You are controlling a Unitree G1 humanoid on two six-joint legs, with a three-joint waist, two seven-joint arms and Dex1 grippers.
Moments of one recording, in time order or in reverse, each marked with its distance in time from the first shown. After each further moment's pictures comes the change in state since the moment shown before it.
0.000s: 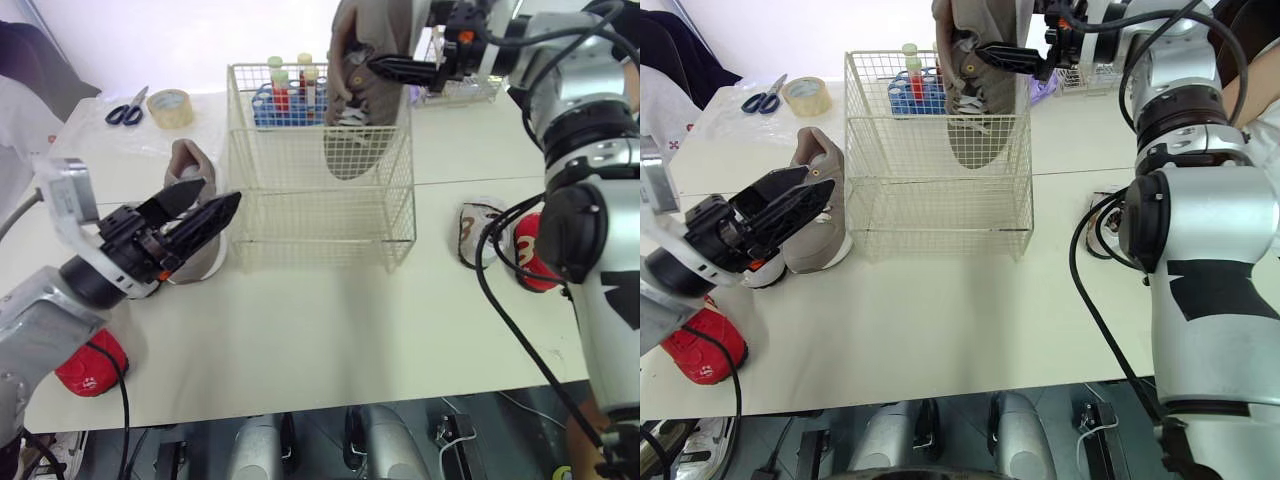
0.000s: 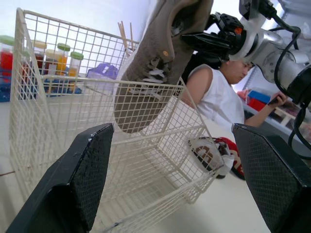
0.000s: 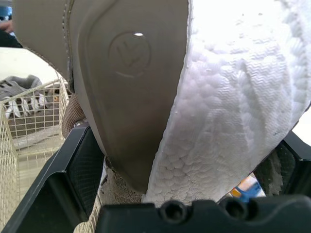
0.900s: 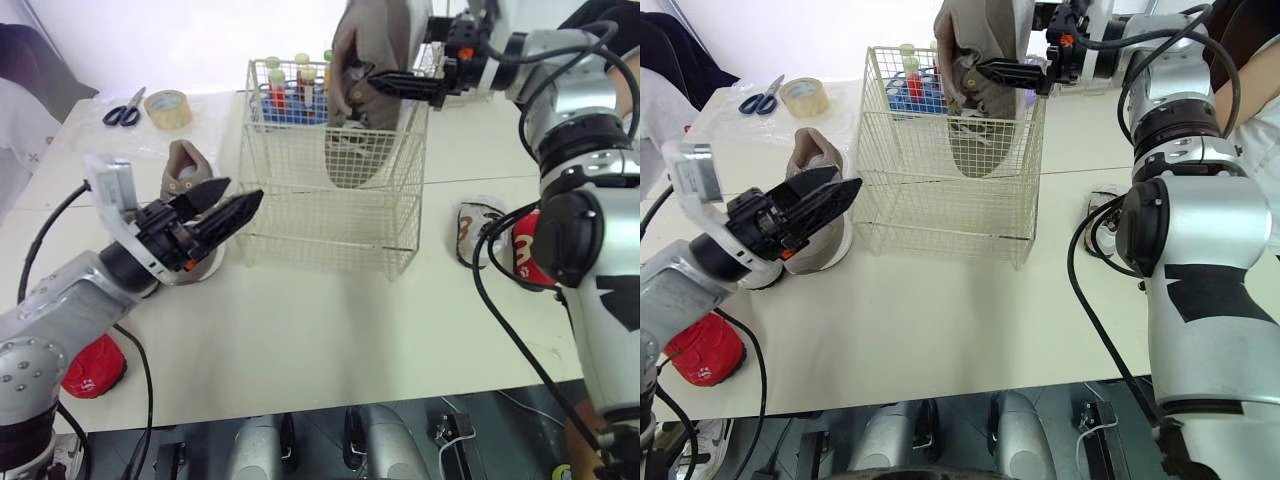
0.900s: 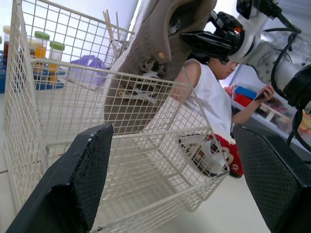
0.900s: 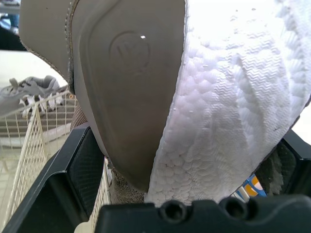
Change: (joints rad) left arm -0.115 -0.054 -0.144 0.088 0.103 0.019 -0.038; right arm 0.040 0.022 -0.053 -0.001 -0.010 -0.017 0.075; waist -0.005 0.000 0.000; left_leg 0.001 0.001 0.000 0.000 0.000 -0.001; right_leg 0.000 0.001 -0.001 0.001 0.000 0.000
